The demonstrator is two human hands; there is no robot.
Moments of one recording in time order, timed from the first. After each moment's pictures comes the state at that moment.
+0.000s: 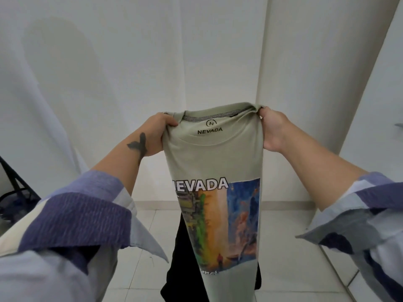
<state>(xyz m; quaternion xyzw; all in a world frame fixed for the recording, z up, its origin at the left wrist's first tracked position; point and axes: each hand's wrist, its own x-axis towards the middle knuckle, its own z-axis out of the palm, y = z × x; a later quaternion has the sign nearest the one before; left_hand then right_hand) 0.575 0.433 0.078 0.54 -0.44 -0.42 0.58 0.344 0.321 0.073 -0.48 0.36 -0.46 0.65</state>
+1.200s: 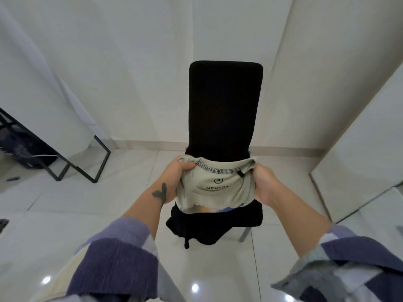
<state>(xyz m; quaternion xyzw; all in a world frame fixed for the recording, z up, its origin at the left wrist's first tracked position) 0.577 0.452 -0.193 0.58 -0.28 -0.55 0.54 0.373 0.367 -0.201 -0.34 0.57 -0.30 0.69</state>
